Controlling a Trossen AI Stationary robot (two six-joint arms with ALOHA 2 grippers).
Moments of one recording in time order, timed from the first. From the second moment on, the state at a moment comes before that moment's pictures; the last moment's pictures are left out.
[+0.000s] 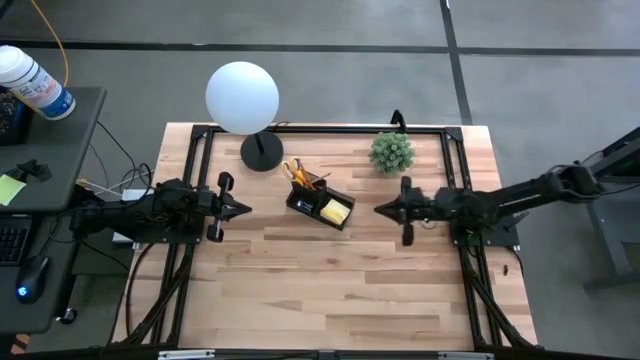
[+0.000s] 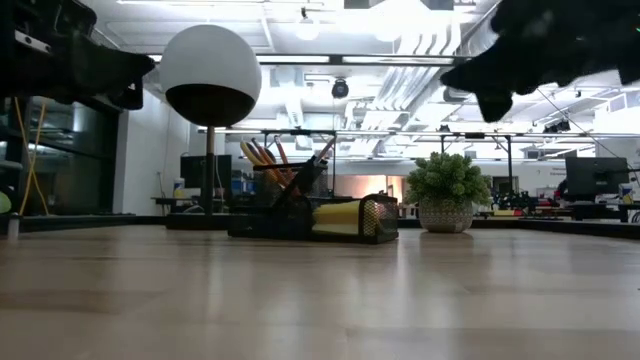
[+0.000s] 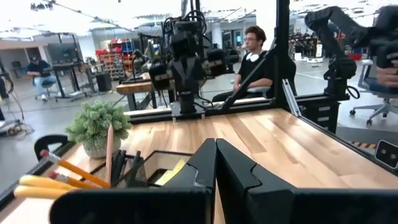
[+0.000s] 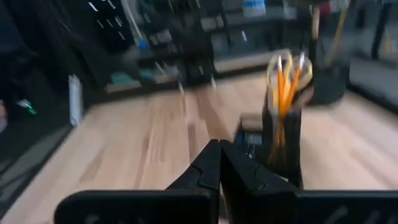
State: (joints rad) left arm 0.22 0.04 0.01 0.08 0.20 0.09; right arm 0.11 0.90 0.27 0.47 0.17 0.23
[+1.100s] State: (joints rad) left arm 0.22 0.04 0.01 0.07 0.19 0.05; right arm 0.05 0.21 0.01 0.28 0.11 0.04
